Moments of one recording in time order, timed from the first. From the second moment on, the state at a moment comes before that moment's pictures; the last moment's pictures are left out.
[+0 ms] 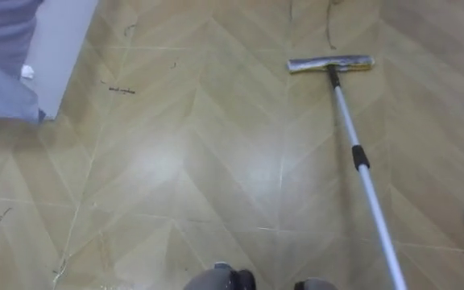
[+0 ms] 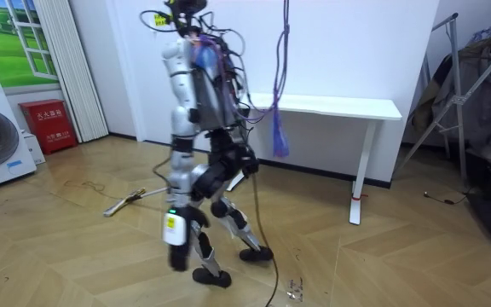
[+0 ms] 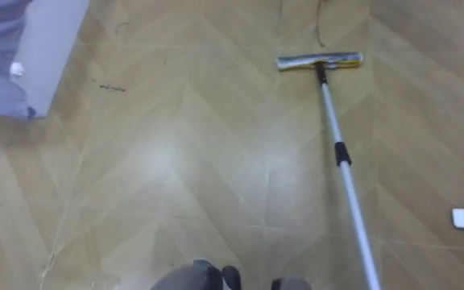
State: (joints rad) left arm 0.02 0.20 -0.12 1.13 0.16 0.18 0.11; right arm 0.06 -0.36 0.20 1.43 0.21 0.20 0.03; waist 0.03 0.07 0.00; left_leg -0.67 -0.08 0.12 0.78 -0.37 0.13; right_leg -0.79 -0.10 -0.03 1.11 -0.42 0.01
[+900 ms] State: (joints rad) left arm -0.01 0.17 -0.12 1.08 0.21 0.23 0.11; right arm -0.07 -0.43 0.21 1.49 0.26 0.20 0.02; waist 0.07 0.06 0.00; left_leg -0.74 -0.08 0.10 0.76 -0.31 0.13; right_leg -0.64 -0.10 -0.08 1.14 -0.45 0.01
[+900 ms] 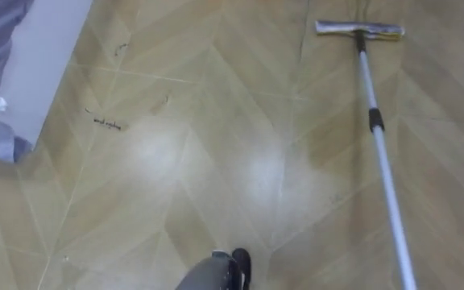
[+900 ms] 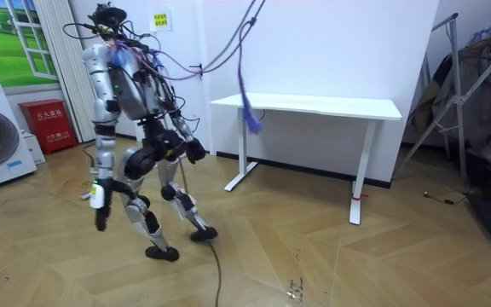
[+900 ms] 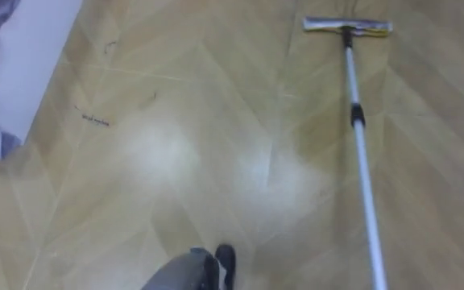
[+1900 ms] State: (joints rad) left arm 0.08 0.19 -0.13 1.05 0.15 0.24 0.07; right arm -0.12 -0.44 0.24 1.49 0.23 0.24 0.02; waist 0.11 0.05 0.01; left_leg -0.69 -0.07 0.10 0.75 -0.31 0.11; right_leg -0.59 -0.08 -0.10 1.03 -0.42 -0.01
